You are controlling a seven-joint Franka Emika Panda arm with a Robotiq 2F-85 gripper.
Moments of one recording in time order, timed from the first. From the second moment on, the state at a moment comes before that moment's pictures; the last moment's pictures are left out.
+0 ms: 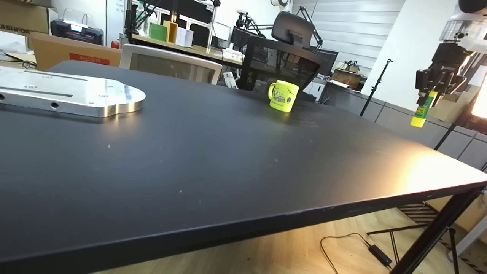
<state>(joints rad) -0.19 0.23 -0.26 -2.15 -0.10 2.42 0.06</state>
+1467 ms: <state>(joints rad) -0.03 0.52 -0.10 -1.52 -0.10 2.30 0.09</state>
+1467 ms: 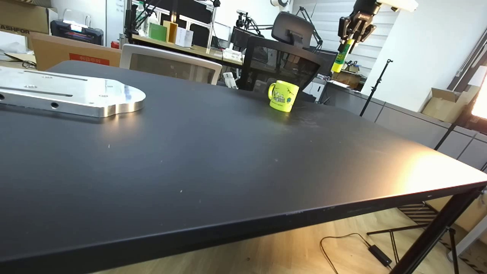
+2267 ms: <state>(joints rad) 0.00 0.68 -0.02 -1.26 -0.07 2.25 0.05</state>
